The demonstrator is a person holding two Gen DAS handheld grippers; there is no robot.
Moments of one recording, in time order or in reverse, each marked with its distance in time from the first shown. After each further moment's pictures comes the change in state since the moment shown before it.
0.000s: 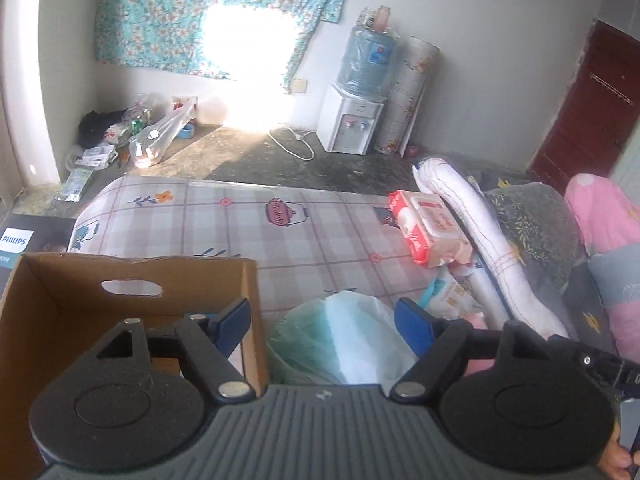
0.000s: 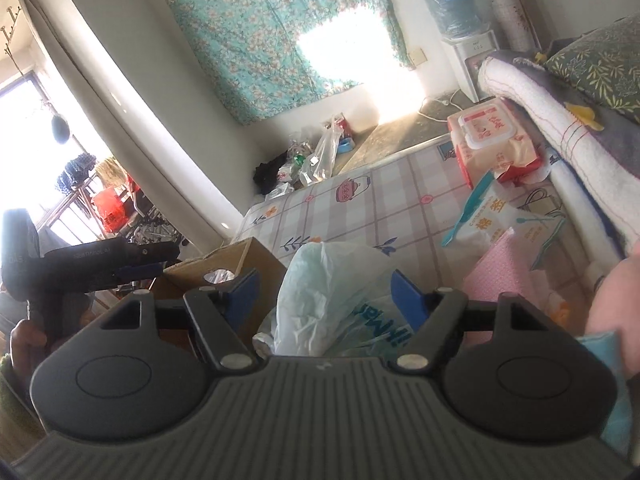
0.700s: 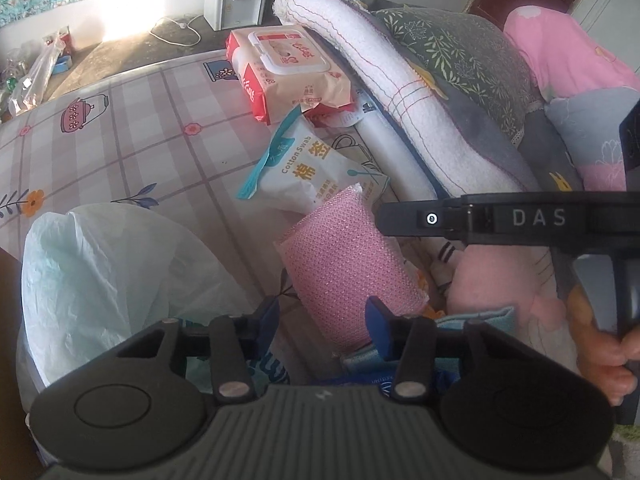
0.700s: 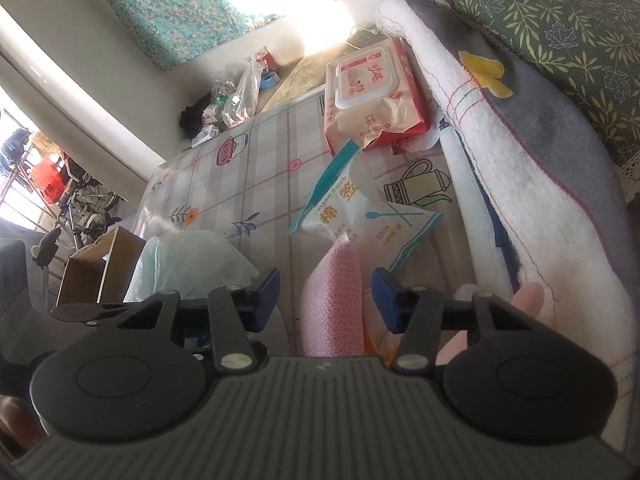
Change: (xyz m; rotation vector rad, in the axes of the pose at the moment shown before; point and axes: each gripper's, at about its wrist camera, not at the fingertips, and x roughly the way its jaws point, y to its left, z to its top) left arm 0.161 -0.150 -0.049 0.189 0.394 -0.149; right arm 0.084 -0.123 0.042 0.084 0.315 -0.136
